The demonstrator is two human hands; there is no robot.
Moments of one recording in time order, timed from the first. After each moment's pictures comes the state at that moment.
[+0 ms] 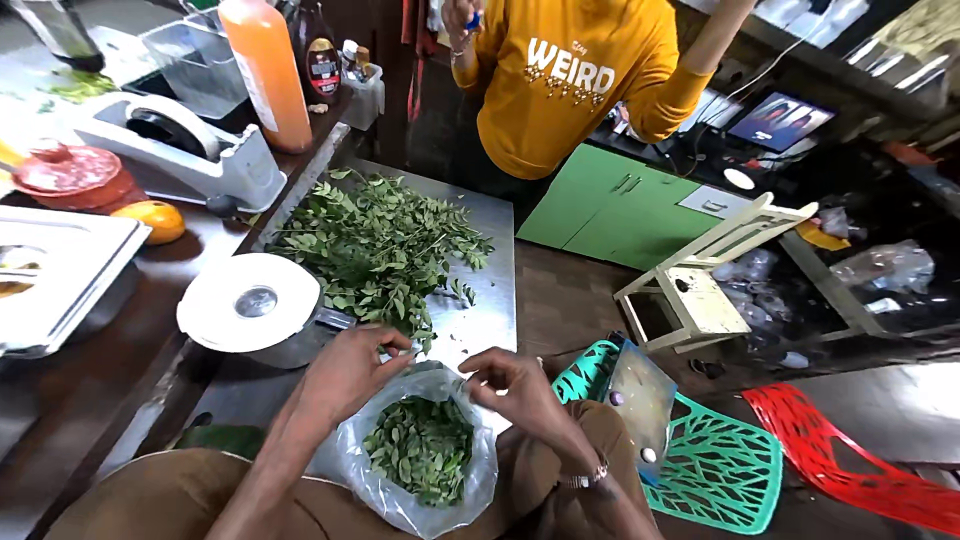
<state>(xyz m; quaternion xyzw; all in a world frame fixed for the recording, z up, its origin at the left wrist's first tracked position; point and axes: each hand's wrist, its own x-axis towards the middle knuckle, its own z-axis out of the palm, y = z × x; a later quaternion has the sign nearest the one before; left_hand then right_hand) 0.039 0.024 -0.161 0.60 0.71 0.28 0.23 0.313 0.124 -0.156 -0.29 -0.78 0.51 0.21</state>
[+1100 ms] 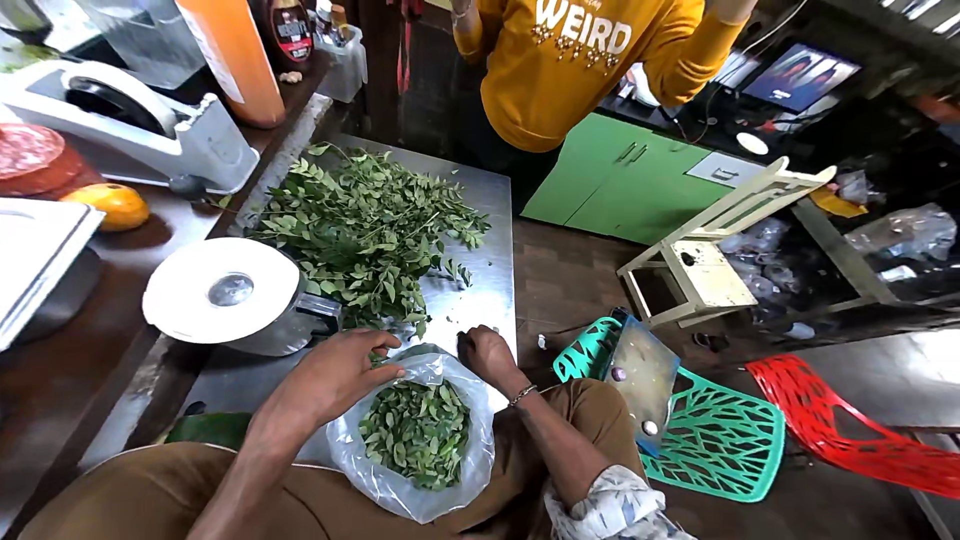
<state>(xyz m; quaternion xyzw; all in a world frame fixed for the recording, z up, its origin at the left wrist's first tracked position) 0.040 0.019 -0.175 0.61 0.72 0.14 0.31 0.299 0.183 -0.312 -0.47 -0.86 0.21 0.00</state>
